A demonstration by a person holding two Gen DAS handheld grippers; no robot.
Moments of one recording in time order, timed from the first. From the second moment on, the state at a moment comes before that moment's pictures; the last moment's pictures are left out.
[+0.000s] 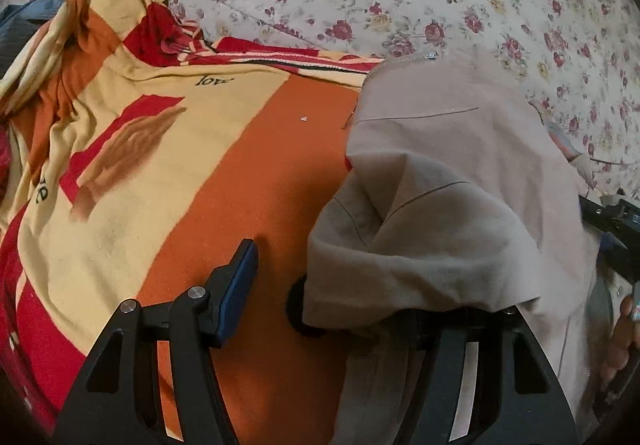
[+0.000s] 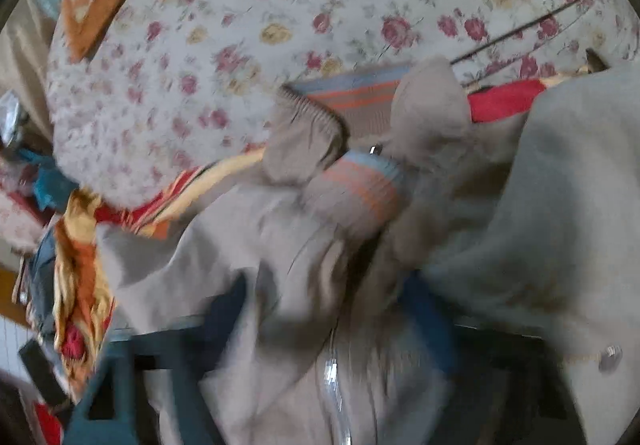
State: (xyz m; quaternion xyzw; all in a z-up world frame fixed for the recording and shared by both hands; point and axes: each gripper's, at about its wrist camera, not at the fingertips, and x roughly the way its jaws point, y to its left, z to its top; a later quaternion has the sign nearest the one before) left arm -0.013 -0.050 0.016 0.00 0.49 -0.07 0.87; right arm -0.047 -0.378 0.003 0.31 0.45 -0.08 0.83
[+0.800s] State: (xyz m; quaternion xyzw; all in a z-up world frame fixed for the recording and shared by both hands) left arm -0.047 -0.021 0.072 0.03 0.46 -0.09 0.88; right arm -0.213 -0.423 0.058 0.21 0.43 -0.18 0.86
